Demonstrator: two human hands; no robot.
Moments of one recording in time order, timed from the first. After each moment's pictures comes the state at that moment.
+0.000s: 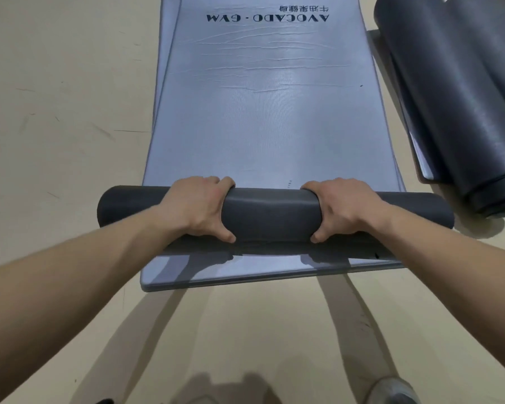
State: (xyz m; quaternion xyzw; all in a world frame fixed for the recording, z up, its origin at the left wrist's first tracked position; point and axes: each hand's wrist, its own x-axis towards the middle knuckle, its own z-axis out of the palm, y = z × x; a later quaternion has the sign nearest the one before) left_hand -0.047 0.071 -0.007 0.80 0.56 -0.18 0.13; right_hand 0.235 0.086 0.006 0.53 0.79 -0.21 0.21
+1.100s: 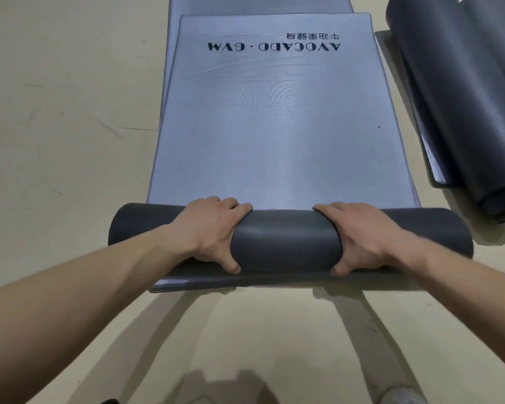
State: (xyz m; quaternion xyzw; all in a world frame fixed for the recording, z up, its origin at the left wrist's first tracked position) left_hand -0.048 0.047 -0.021 0.83 0.49 -0.21 0.17; right_hand 0.245 0.048 -0.008 0.51 0.81 -0.20 0.21
